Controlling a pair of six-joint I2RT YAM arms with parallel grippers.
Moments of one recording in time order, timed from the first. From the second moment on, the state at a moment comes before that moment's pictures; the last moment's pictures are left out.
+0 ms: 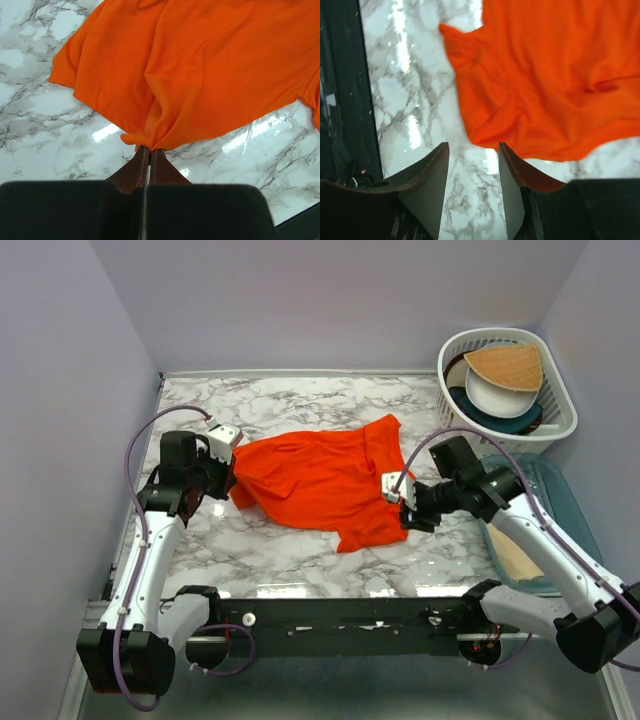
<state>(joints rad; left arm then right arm) -0.04 0.97 0.91 -0.64 0.37 0.26 0.50 1.08 1.09 -0.96 -0.52 -0.89</state>
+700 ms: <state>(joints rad) -0.04 1.00 0.87 -0.63 0.40 0.23 0.51 1.65 1.14 -0.95 -0.70 -0.80</state>
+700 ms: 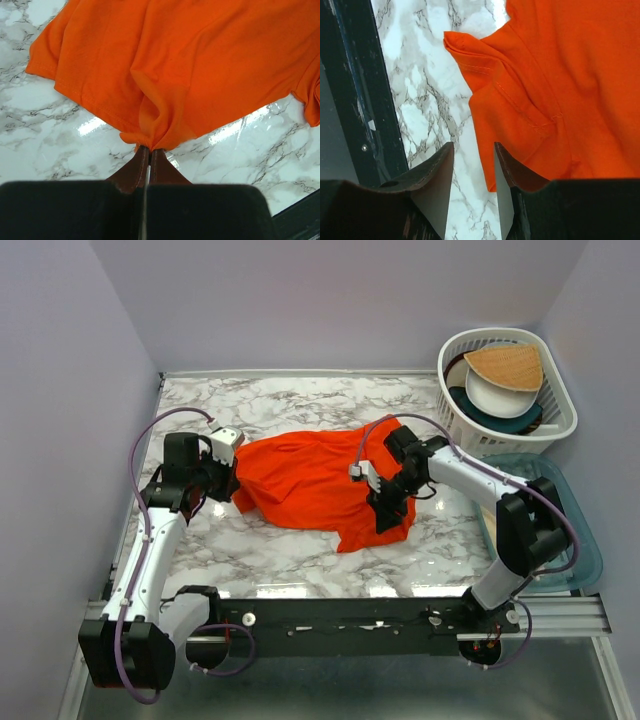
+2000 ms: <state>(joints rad) -0.04 1.05 0.90 -0.63 0.43 0.19 0.41 2.07 1.44 -1.20 -0.77 -0.69</state>
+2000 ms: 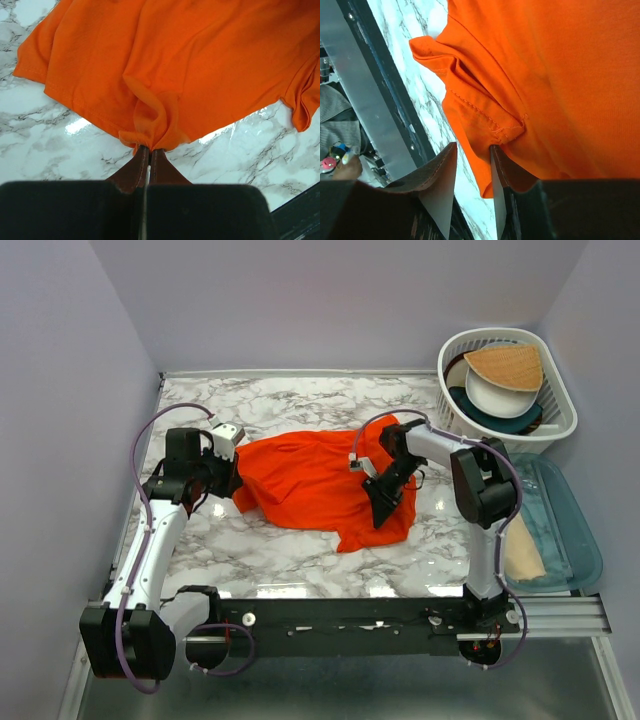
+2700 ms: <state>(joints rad) -0.02 1.06 0.90 -0.63 0.43 0.19 0.41 2.01 1.47 -1.05 -0.68 -0.60</state>
